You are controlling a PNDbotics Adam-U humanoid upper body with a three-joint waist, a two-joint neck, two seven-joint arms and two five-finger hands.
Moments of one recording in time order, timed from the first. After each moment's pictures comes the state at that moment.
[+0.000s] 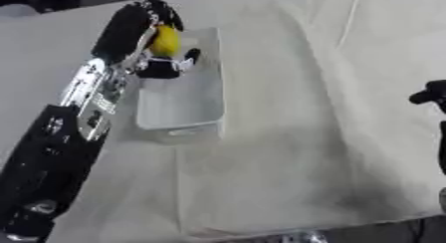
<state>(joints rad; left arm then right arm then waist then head) -0.66 0.36 -0.18 -1.39 -0.98 -0.16 0.14 -0.02 -0.30 0.06 -1.99 -0.27 -0.78 0.33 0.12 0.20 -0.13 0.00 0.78</state>
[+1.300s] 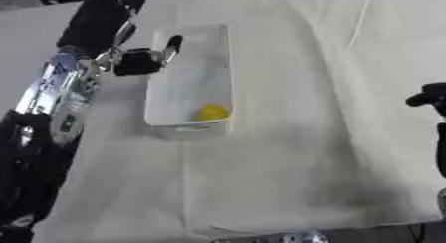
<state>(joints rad) -0.54 0.42 -0.07 -1.64 -1.13 -0.02 0.02 -0.01 -0.30 0.07 -1.99 -0.26 -0.78 0.33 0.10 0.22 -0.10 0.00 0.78</state>
